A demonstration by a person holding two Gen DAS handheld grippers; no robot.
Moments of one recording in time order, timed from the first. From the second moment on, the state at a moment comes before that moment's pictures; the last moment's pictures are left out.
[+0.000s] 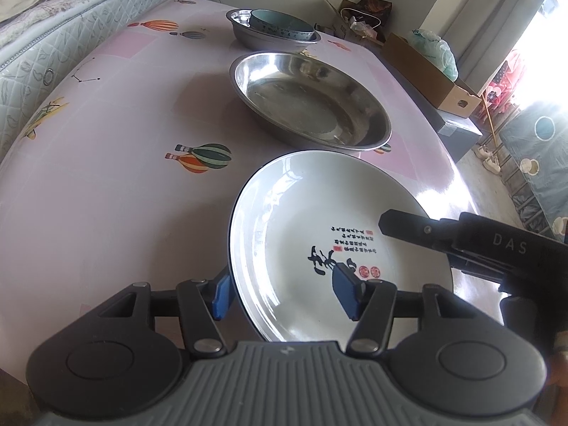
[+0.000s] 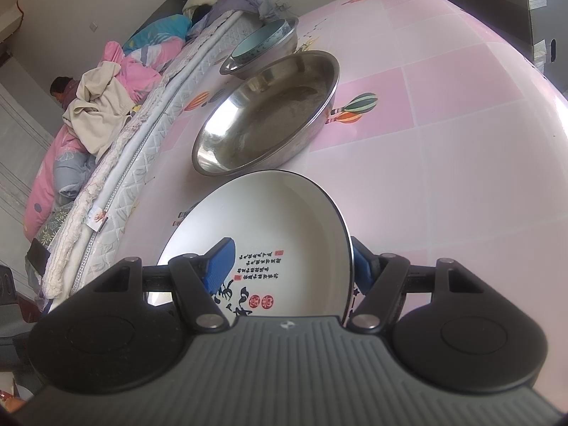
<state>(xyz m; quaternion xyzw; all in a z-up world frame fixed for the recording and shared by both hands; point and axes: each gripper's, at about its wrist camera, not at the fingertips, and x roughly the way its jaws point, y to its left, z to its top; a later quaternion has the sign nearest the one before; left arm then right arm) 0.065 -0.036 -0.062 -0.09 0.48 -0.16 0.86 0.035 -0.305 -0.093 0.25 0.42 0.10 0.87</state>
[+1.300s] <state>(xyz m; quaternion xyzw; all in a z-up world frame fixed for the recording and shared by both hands) 0.071 -0.032 -0.062 -0.10 0.47 -0.16 0.86 0.036 -0.305 -0.094 0.25 0.42 0.10 0.87</state>
